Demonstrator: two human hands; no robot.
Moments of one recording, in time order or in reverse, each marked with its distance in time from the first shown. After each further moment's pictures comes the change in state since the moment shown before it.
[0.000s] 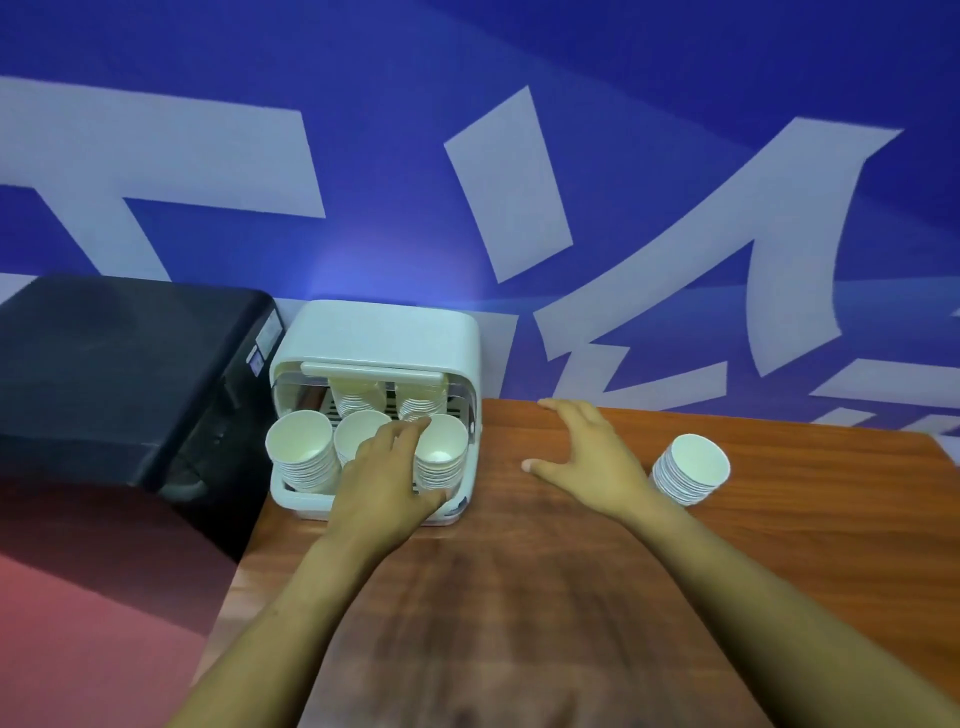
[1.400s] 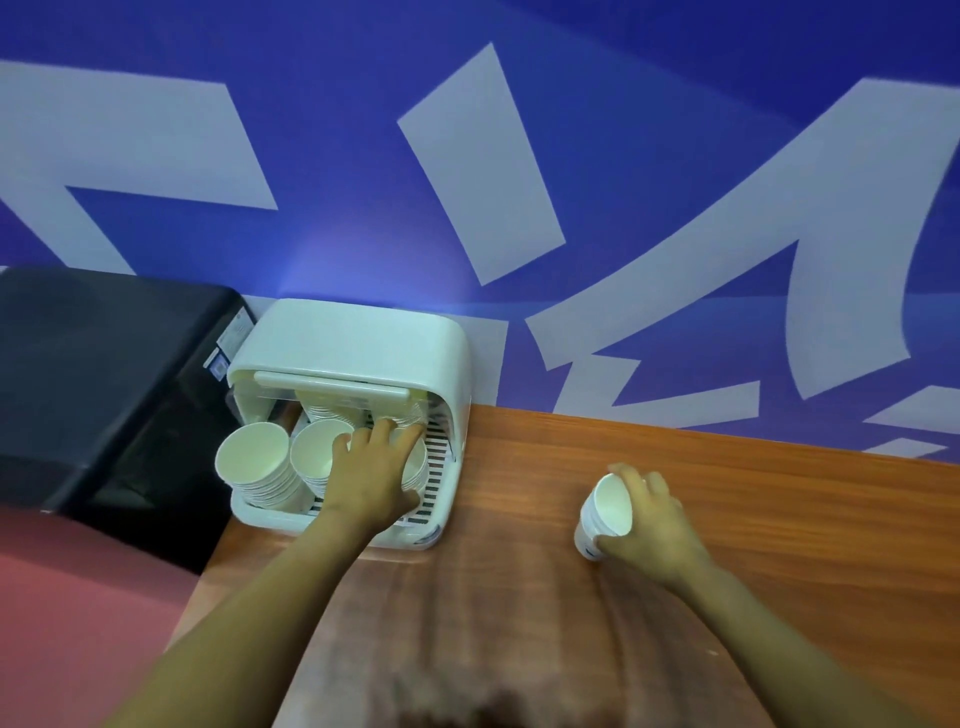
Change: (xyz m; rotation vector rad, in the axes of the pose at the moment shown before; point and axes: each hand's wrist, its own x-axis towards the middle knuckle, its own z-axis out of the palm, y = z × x) left_hand 0.077 -0.008 0.060 0.513 -0.074 -0.053; right_hand 0.006 0.127 0.004 -0.034 -0.201 0.294
